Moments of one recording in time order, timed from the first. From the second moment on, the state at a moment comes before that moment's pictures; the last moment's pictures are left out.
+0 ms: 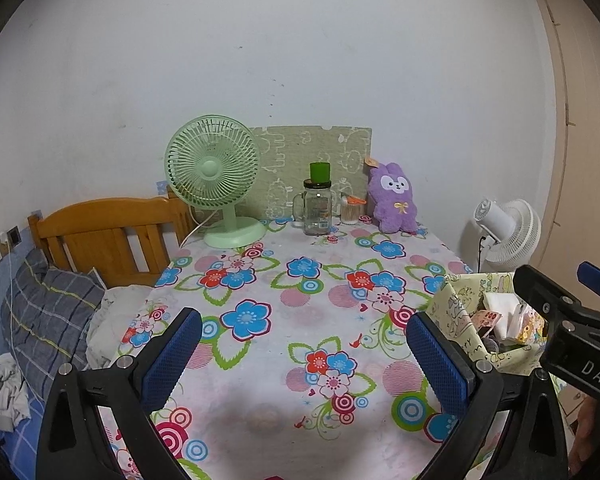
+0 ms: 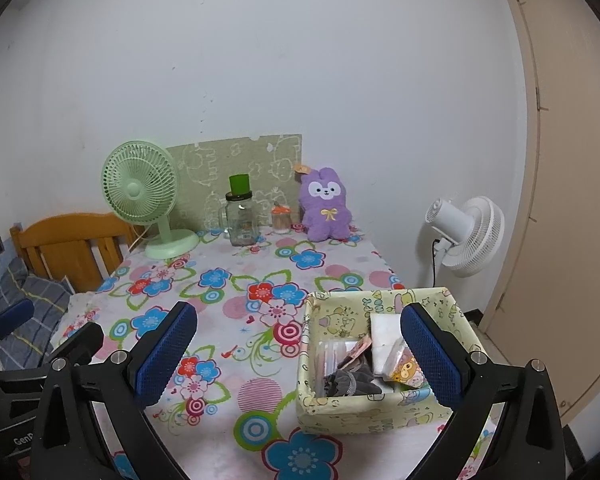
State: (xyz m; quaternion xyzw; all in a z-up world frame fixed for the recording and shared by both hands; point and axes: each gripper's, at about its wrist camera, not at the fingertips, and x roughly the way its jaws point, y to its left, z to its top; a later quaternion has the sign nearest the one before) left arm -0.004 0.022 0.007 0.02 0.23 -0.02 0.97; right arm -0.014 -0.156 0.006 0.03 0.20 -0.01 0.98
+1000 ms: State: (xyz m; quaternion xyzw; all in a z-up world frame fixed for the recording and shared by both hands) left arm 0.002 0.019 0.011 0.01 0.24 -0.02 0.97; right arm -0.011 -0.162 0.004 0.03 0.20 -0.02 0.98
